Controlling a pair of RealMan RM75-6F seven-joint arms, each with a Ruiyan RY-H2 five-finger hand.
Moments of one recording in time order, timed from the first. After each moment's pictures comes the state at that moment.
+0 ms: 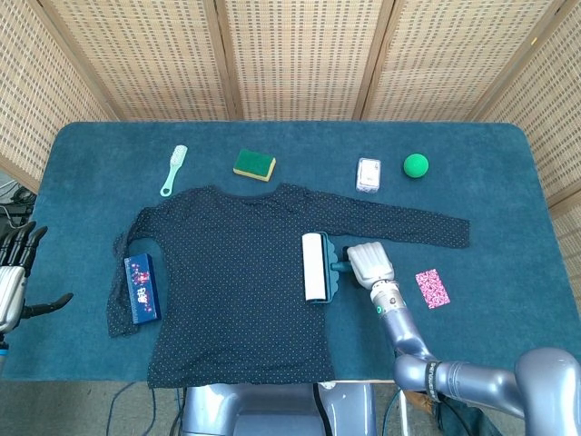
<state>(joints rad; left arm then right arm) -0.16 -1.08 -0.10 -1.66 1.39 1.41 0.07 0.81 -1.67 0.14 -1.38 -0.72 0.98 -0.67</state>
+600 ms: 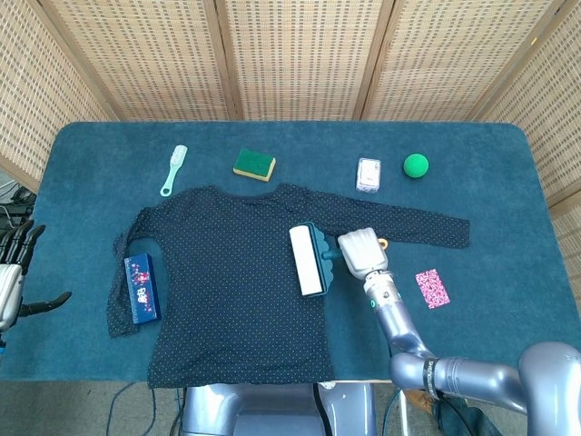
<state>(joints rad) -0.17 -1.07 -0.10 -1.66 1.38 1.39 0.03 0.86 -1.63 0.18 -1.46 -0.78 1.06 -0.79</state>
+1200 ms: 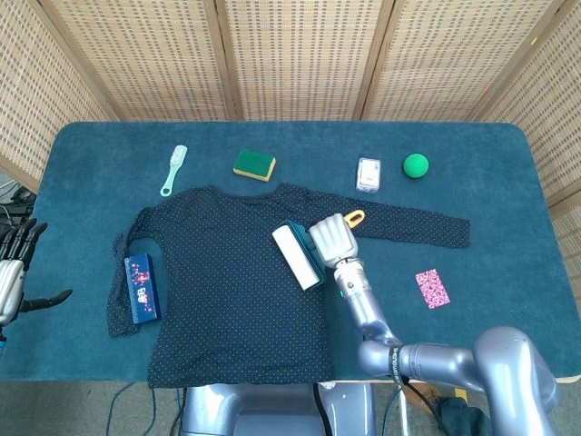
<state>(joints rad) -0.19 -1.06 -0.11 -1.63 1.35 1.34 -0.02 1.03 -1.77 0.20 -1.32 -0.68 1.09 -1.12</state>
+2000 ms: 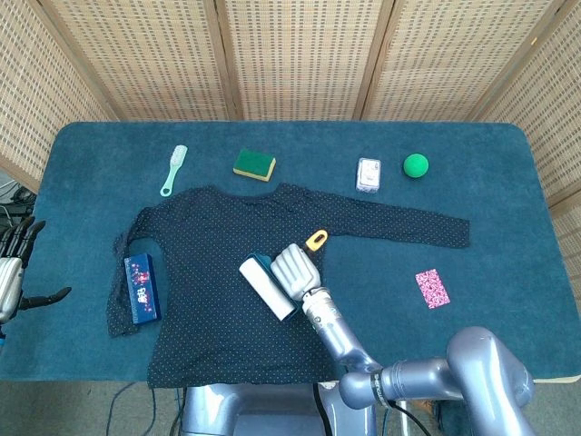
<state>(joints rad) -0.20 -1.06 -0.11 -1.62 1.34 1.33 -0.02 1.09 -1.85 0.10 -1.46 -0.77 1.16 -1.36</state>
